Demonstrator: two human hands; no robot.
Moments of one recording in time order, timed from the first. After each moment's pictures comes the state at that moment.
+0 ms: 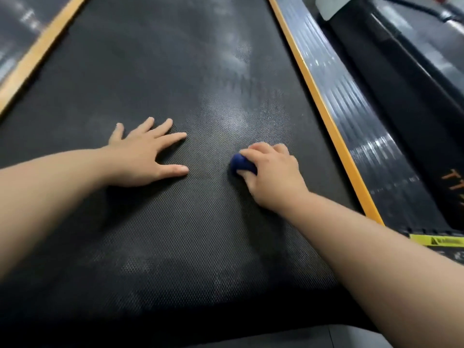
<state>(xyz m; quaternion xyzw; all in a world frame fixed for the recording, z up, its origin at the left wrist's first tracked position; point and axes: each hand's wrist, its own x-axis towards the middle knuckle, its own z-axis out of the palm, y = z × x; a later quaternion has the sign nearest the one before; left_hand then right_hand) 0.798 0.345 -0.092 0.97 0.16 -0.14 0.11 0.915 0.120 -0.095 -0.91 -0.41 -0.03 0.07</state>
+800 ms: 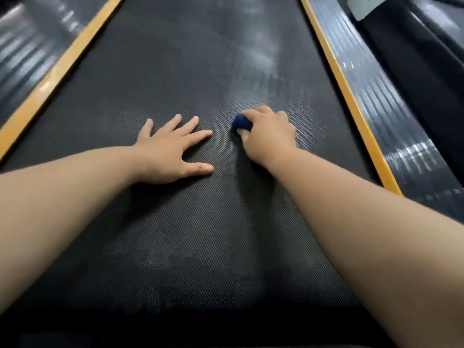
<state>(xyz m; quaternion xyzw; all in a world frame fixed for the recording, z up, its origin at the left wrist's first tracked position) 0.799 0.348 -0.105 0.97 0.16 -0.11 0.11 0.952 0.210 -0.100 -0.93 -0.36 -0.02 0.08</state>
